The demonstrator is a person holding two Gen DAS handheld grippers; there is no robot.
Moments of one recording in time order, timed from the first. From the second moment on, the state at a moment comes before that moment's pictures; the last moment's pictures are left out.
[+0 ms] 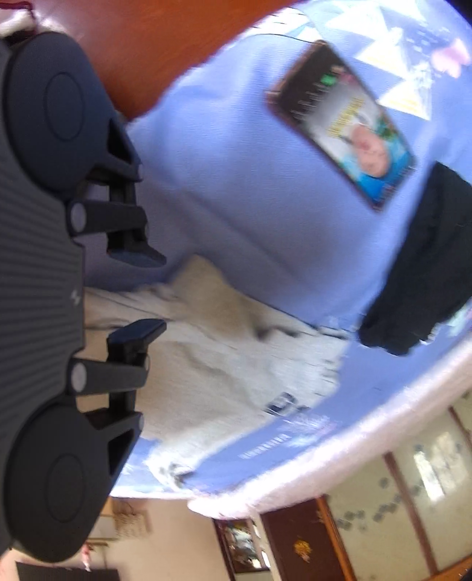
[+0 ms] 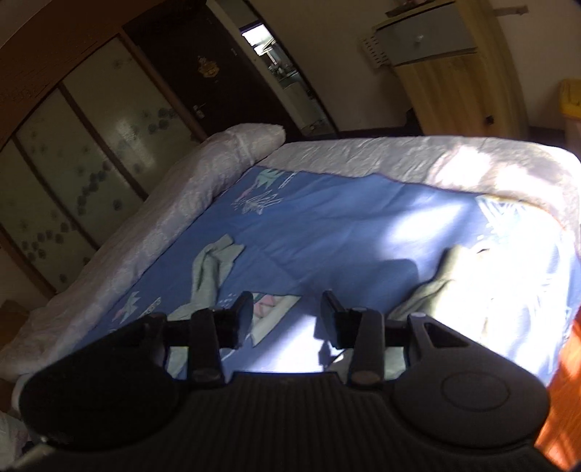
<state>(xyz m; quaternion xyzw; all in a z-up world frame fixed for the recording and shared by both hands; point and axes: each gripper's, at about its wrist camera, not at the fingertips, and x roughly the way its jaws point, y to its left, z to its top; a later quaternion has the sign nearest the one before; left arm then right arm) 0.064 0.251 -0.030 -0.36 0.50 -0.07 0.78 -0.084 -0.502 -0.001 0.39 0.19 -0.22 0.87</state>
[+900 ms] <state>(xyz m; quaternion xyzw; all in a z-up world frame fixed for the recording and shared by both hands) 0.376 0.092 -0.070 -0.12 0.45 -0.14 0.87 0.313 -0.544 -0.060 0.38 0.30 -0.25 0.84</state>
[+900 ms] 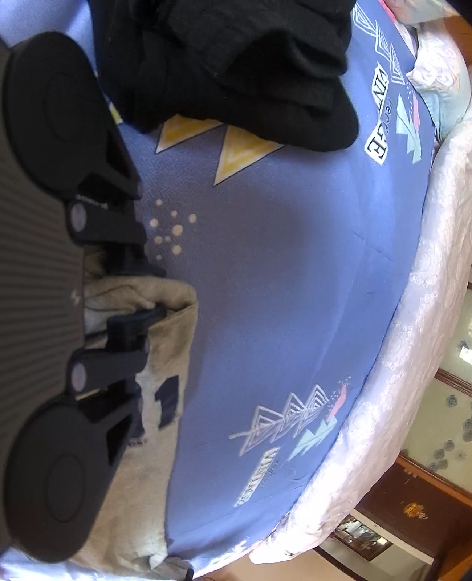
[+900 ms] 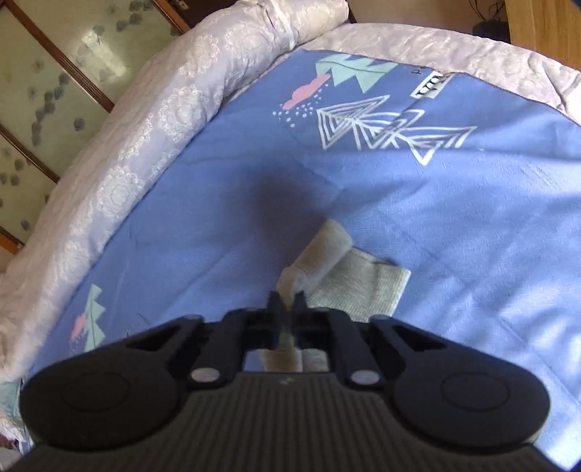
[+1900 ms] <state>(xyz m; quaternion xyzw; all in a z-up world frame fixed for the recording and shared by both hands) 0.000 0.187 -0.026 -0.12 0.44 -0.19 0.87 -0.198 -0.559 -0.074 0.56 0.16 -0.30 0.75</state>
